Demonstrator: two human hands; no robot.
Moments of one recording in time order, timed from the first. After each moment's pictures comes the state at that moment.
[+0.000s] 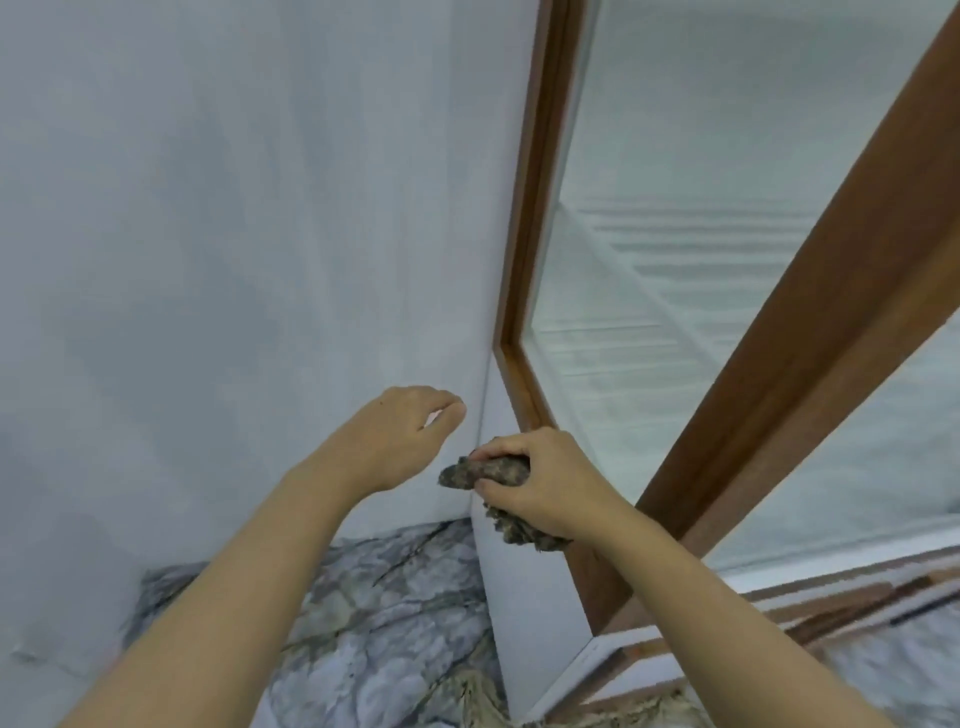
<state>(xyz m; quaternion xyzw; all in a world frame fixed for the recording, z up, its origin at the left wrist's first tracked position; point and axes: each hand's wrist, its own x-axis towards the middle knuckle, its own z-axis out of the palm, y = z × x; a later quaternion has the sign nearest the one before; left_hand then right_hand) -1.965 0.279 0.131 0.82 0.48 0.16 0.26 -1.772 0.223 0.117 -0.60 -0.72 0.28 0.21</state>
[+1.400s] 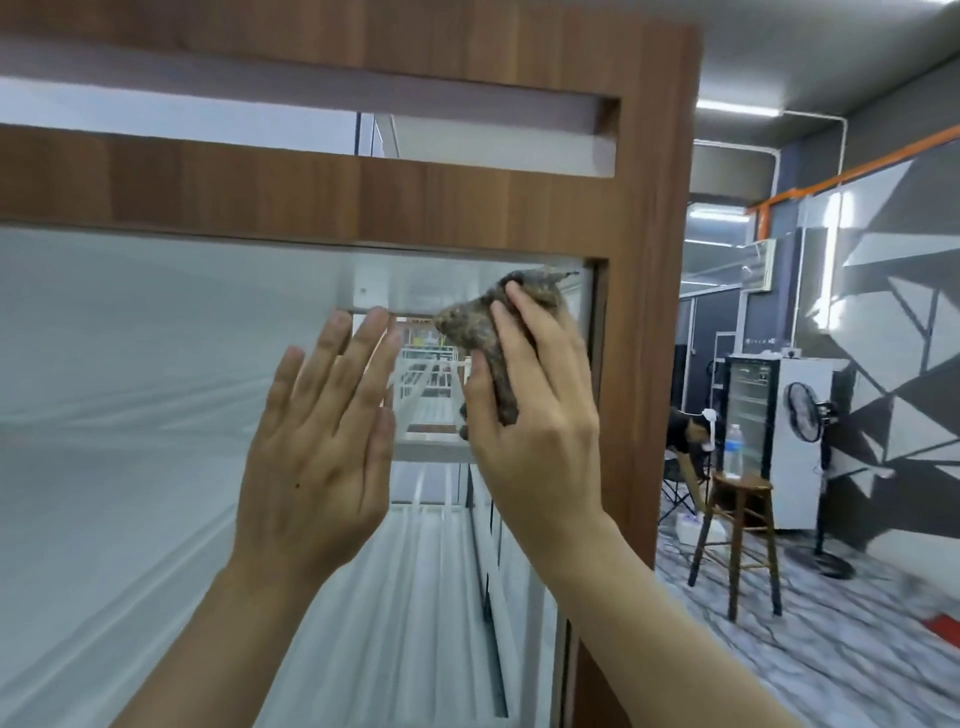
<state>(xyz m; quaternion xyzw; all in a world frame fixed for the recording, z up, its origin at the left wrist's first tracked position) -1.731 0.448 0.388 0.73 -0.18 0.66 0.05 -1.726 0.283 0.419 -0.61 -0.27 -0.70 0.25</state>
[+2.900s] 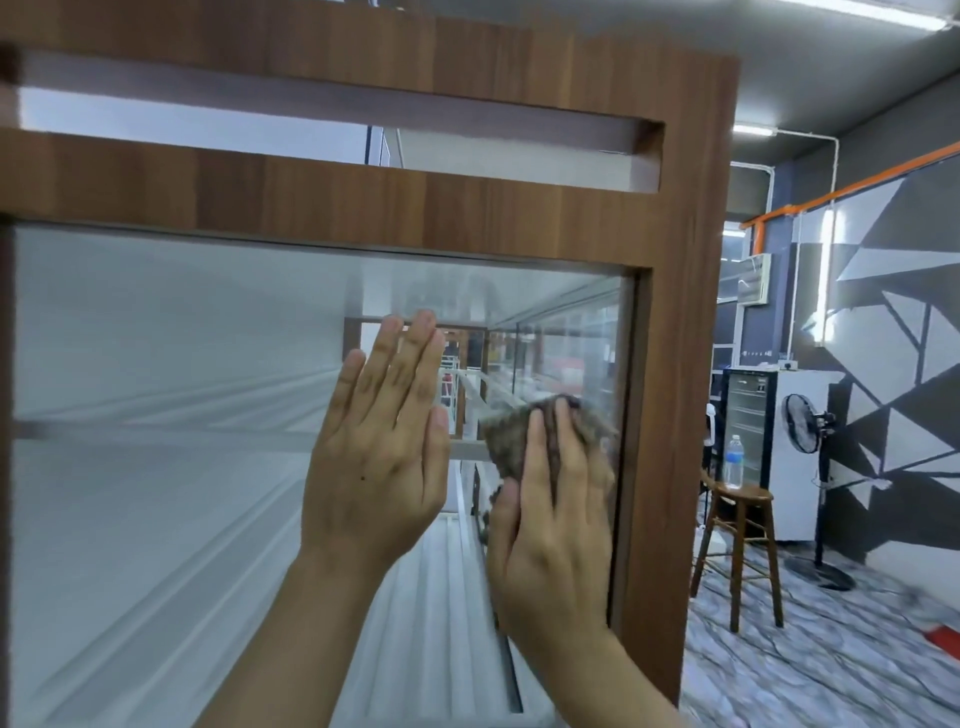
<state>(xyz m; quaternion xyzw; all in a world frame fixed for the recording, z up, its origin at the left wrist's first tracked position) -1.723 0.448 0.383 0.72 -0.18 0.67 0.08 -1.724 0.300 0.328 -0.71 -0.14 -0.68 0.15</state>
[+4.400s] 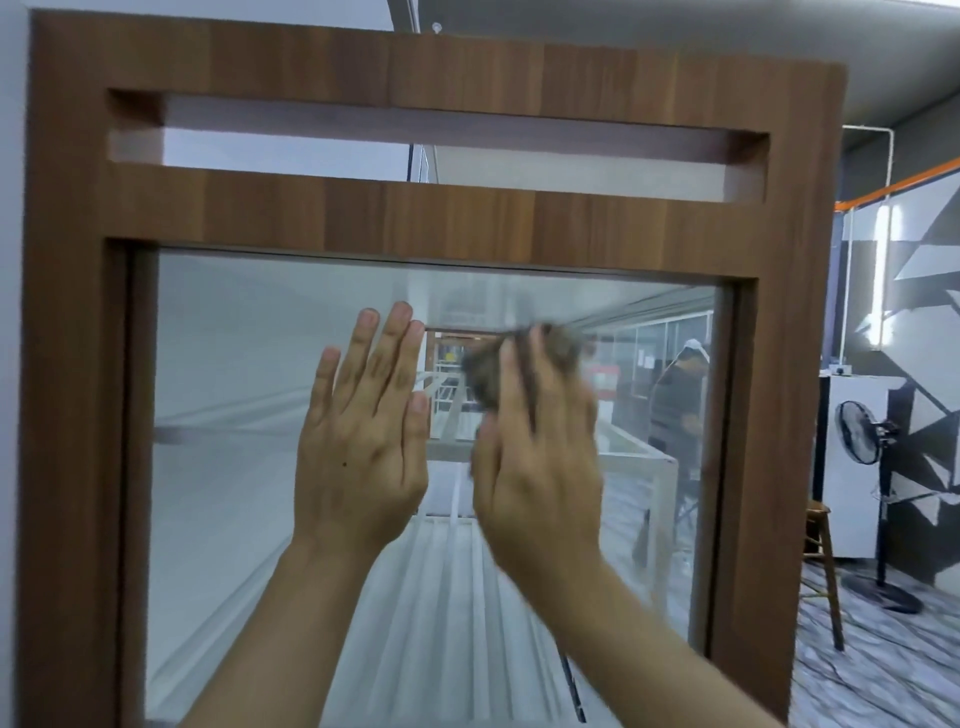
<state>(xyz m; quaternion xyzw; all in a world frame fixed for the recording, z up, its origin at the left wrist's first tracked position) -1.722 0.531 0.390 0.72 -0.15 0.67 0.09 -1.721 0.380 0.377 -0.70 -0.18 -0.68 0.12</state>
